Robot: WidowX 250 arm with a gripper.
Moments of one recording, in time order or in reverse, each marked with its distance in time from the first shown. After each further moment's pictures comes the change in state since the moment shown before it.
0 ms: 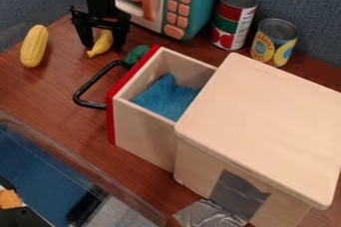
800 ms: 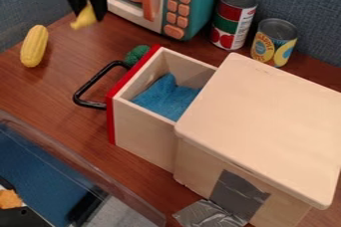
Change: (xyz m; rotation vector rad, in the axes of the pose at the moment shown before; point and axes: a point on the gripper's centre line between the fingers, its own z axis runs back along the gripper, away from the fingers) arm -0.020 0.000 0.080 -0.132 -0.083 0.033
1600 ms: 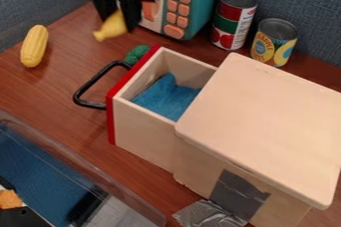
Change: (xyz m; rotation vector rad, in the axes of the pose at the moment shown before) arm -0.075 -0.086 0.038 -0.047 0.061 -0.182
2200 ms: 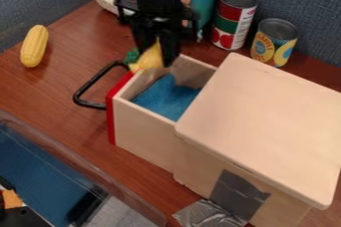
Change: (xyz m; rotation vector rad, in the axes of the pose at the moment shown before) arm -0.020 -0.054 -0.020 0.006 0.022 -0.107
